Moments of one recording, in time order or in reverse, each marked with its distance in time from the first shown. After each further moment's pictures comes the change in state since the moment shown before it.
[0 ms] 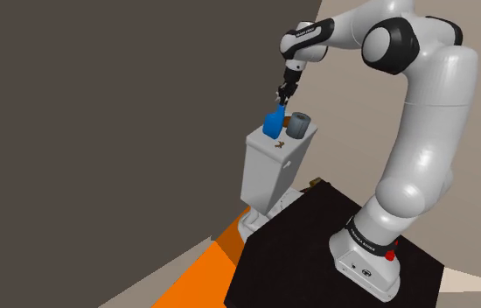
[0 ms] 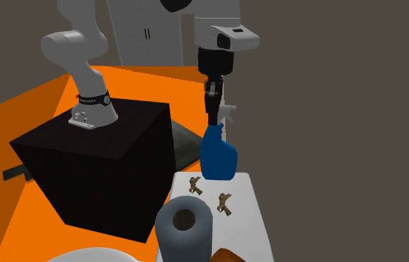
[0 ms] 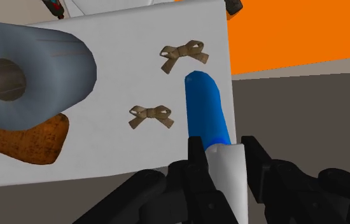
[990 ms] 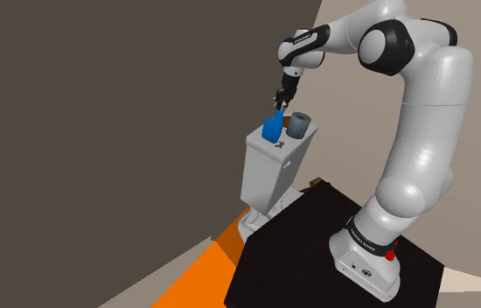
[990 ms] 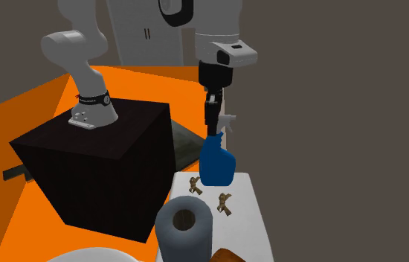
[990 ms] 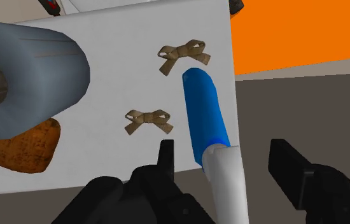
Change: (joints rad) arm -0.002 0.026 0.006 -0.032 0.011 0.056 -0.006
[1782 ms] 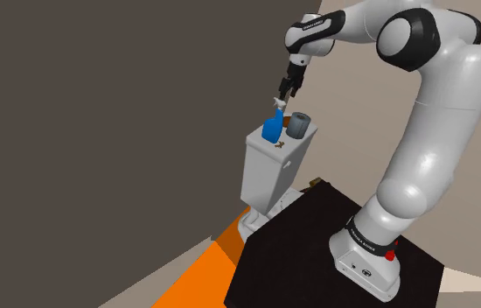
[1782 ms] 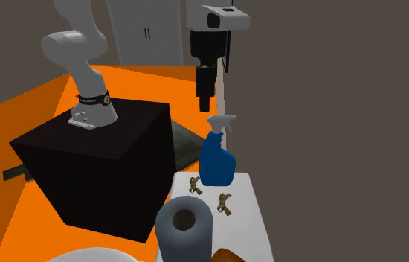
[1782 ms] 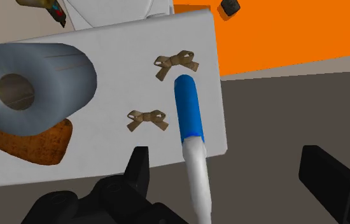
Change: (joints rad) arm 0.029 -0.128 -0.015 -0.039 -0.048 -0.070 0.047
